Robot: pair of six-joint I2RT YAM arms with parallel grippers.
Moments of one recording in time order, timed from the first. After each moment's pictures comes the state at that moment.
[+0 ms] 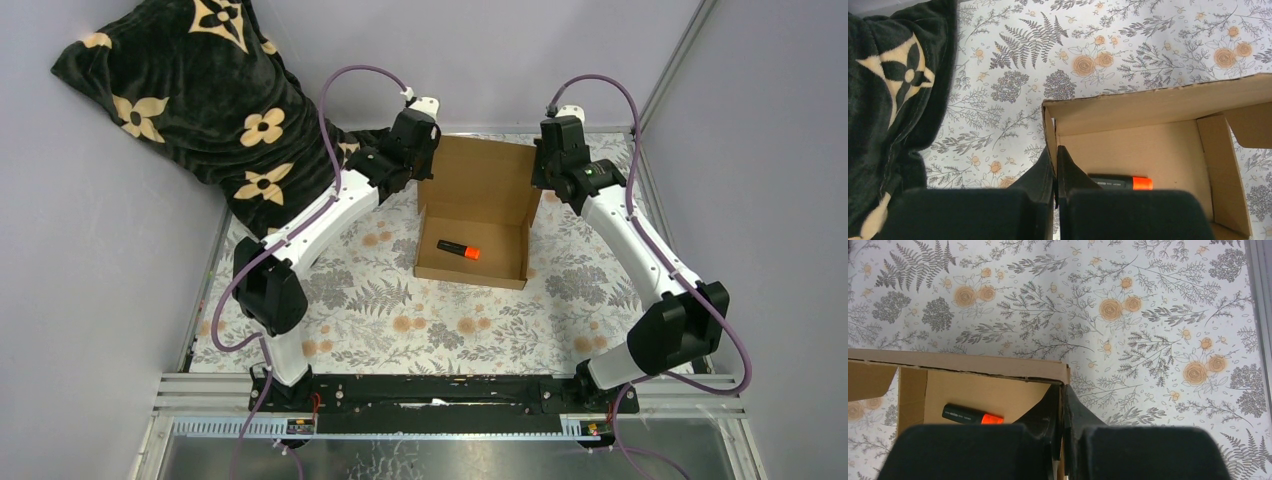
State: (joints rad) left arm -0.60 1.81 1.75 -0.55 -0.26 -0.22; right arm 0.34 1.49 1.43 -0.62 0.31 0.28
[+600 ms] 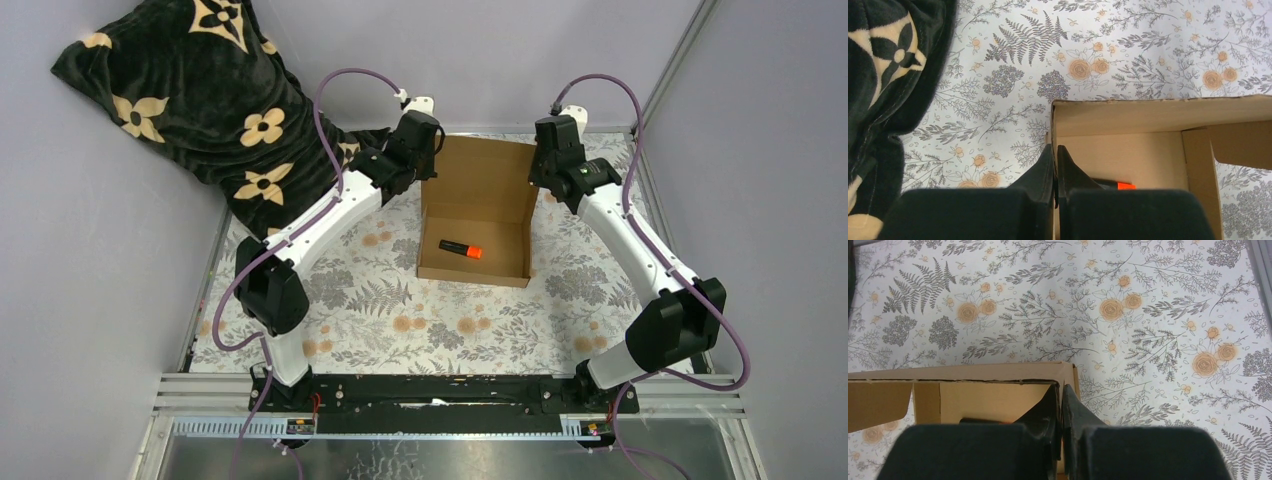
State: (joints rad) left arm -0.62 1.82 1.76 -0.56 -0.32 -0.35; right arm 0.35 1.51 1.45 -0.63 0.37 0.40
